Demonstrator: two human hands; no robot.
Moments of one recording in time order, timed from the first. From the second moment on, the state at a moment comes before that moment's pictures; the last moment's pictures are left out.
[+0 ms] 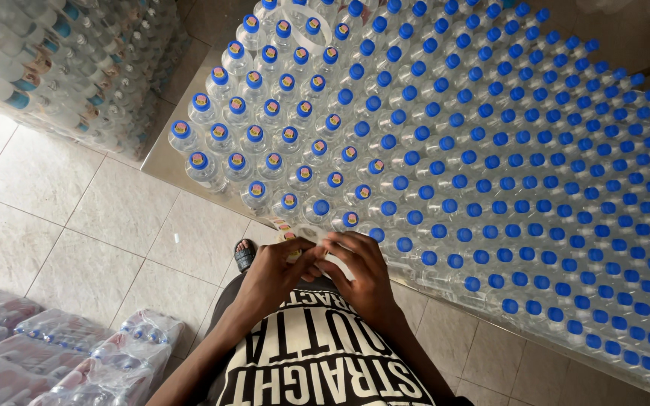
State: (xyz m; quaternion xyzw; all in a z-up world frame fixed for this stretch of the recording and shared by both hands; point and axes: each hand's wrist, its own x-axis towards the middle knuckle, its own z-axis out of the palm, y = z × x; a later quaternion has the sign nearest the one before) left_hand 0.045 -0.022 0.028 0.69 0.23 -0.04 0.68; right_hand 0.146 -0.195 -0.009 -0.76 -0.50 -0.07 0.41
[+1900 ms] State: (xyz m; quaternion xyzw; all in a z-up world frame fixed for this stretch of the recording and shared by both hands) left_hand 0.024 -0.008 -0.016 0.75 0.22 -0.01 0.62; right_hand 0.207 -0.162 -0.087 -0.80 -0.47 -0.05 0.37
